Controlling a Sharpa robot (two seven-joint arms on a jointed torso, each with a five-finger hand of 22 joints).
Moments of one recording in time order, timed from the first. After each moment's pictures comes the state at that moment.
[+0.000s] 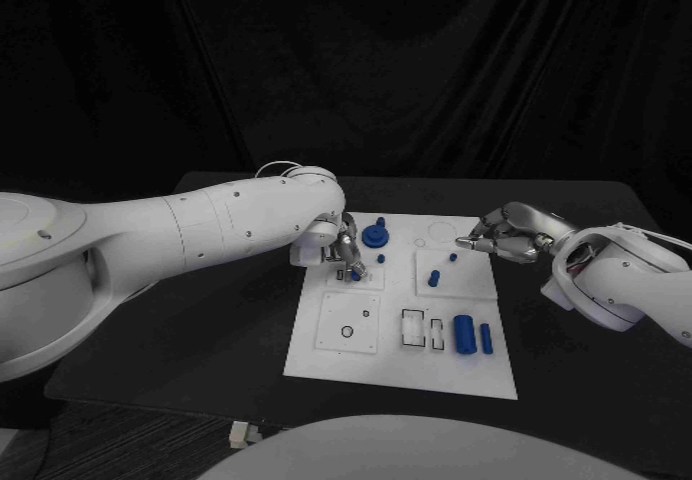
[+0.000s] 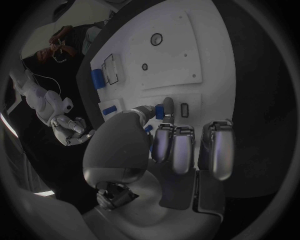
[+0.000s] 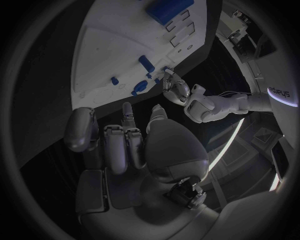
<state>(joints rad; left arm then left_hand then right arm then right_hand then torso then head) 1.31 -0.40 -0.21 1.13 -0.86 0.37 -0.67 1.21 -0.07 0.39 0.28 0.48 1.08 0.03 0.29 0.77 1.47 -0.05 1.39 1.31 1.47 -0.10 1.49 1.31 0.02 1.47 0.01 1.43 1.31 1.23 -0.99 -0.21 1.60 -1.20 -0.37 -0.10 1.19 0.14 -0.29 0.29 0.32 0.86 0.11 0.38 0.21 1.47 0.03 1.57 1.31 1.47 -0.04 1.50 1.31 0.08 1.40 0.07 1.15 1.31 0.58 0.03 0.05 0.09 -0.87</state>
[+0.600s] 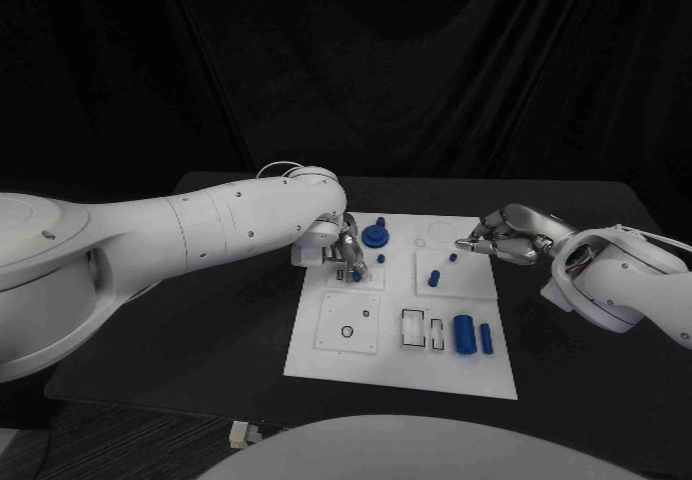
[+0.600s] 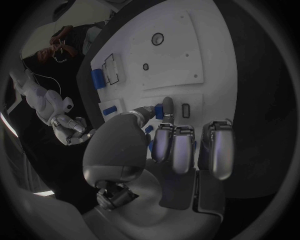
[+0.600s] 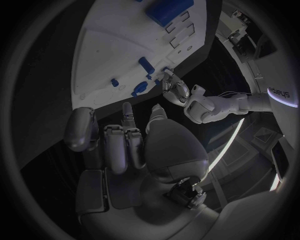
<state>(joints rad) 1.31 -0.39 -0.21 1.12 -0.86 0.37 -0.67 1.15 -0.06 0.42 0.20 0.35 1.08 0.03 0.28 0.77 1.47 -0.05 1.39 1.31 1.47 -0.10 1.49 1.31 0.02 1.47 0.01 1.42 1.31 1.23 -0.99 -0.21 1.60 -1.20 -0.36 -0.10 1.21 0.14 -0.29 0.29 0.32 0.86 0.11 0.38 0.21 1.47 0.03 1.57 1.31 1.47 -0.04 1.50 1.31 0.08 1.40 0.07 1.14 1.31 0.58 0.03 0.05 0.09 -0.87</state>
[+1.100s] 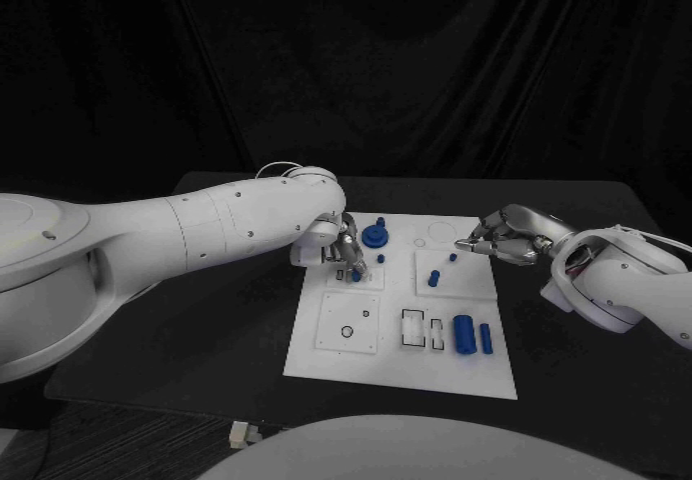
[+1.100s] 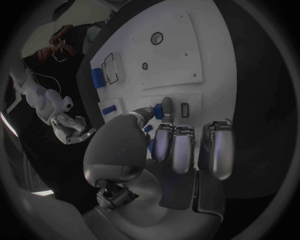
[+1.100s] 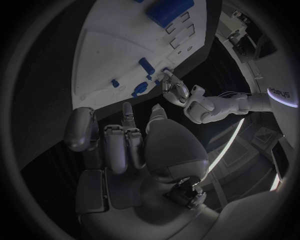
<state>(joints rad) 1.31 -0.39 -0.21 1.12 -0.85 0.37 -0.67 1.14 -0.06 0.39 0.19 0.33 1.08 0.03 0.27 0.76 1.47 -0.05 1.39 1.31 1.47 -0.10 1.49 1.31 0.02 1.47 0.01 1.42 1.31 1.22 -0.99 -0.21 1.60 -1.20 -0.36 -0.10 1.21 0.14 -0.29 0.29 0.32 0.86 0.11 0.38 0.21 1.47 0.03 1.57 1.31 1.47 -0.04 1.50 1.31 0.08 1.40 0.07 1.14 1.31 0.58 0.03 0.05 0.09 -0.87</state>
